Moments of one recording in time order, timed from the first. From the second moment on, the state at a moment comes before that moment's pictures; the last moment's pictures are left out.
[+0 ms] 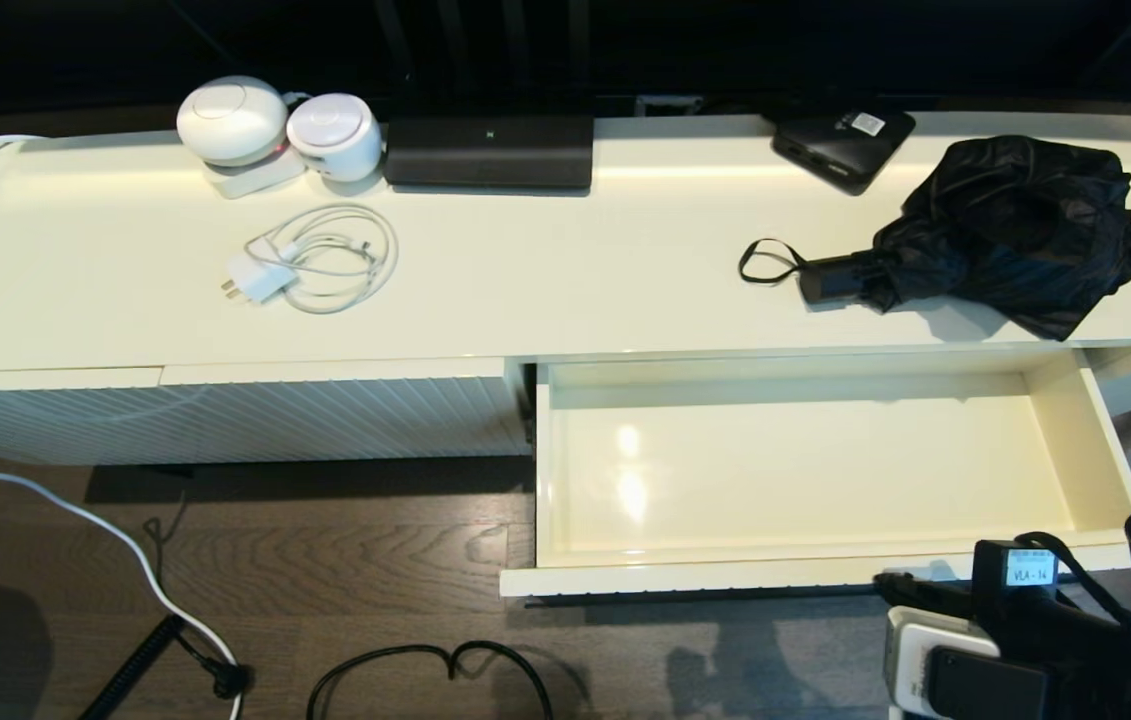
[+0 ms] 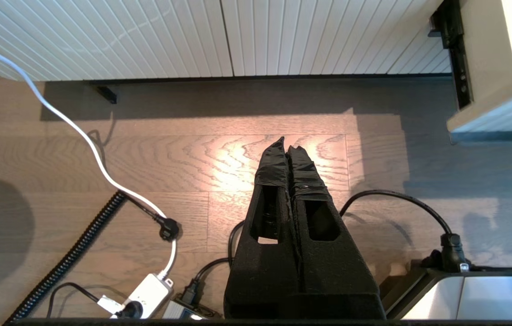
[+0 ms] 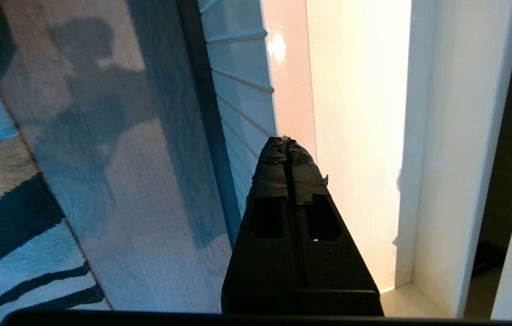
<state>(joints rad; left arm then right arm) 0.00 0.00 0.00 -0.01 0.00 -0.01 0.60 1.34 -0.39 -0.44 -0.25 -1.09</state>
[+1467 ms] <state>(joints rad) 0.00 0.00 0.00 -0.01 0.00 -0.01 0.58 1.33 -0.45 -0.45 -0.24 -1.09</state>
